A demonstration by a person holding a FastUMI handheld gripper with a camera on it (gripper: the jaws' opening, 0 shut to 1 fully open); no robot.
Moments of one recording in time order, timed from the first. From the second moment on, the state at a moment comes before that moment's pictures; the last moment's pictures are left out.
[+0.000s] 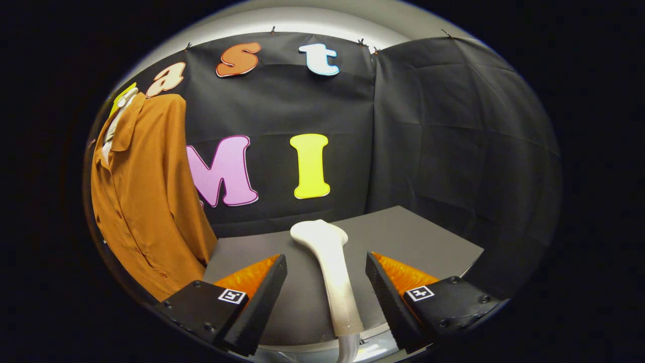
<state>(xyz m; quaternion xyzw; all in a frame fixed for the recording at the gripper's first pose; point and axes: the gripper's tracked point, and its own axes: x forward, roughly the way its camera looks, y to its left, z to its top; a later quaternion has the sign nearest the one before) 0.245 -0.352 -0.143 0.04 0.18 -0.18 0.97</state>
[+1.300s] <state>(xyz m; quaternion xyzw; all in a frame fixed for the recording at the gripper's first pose) 0.255 -0.378 -0.197 0.08 0.29 -0.15 0.94</state>
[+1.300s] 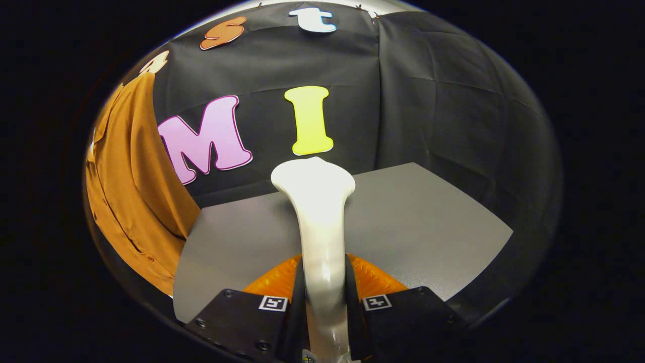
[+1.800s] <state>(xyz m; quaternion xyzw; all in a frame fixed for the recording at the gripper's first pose) 0.228 -0.342 -0.146 0.08 0.23 -0.13 0.96</state>
